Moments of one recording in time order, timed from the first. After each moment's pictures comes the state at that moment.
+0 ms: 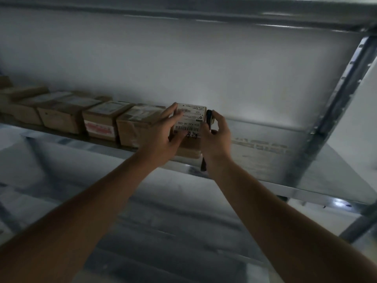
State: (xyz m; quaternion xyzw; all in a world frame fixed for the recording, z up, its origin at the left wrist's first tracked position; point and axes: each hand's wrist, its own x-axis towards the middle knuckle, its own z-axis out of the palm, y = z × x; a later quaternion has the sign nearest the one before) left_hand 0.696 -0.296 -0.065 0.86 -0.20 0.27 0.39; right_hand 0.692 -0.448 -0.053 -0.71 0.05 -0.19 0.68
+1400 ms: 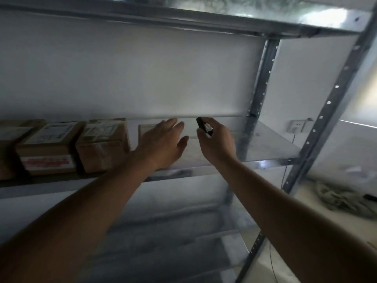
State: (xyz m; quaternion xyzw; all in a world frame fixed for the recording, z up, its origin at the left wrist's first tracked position) left_hand 0.724 -0.316 -0.036 0.91 -0.36 0.17 0.12; right_hand 0.668 -0.479 -0.047 -0.86 0.17 -0.30 0.37
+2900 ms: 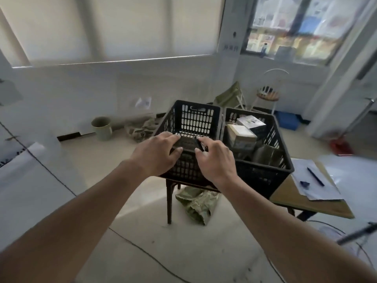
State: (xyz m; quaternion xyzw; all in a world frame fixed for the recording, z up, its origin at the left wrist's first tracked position) left_hand 0.263 -1.023 -0.161 0.62 -0.78 -0.04 0.13; right_hand 0.073 -1.016 -0.170 -0.69 0.66 -0.25 0.15
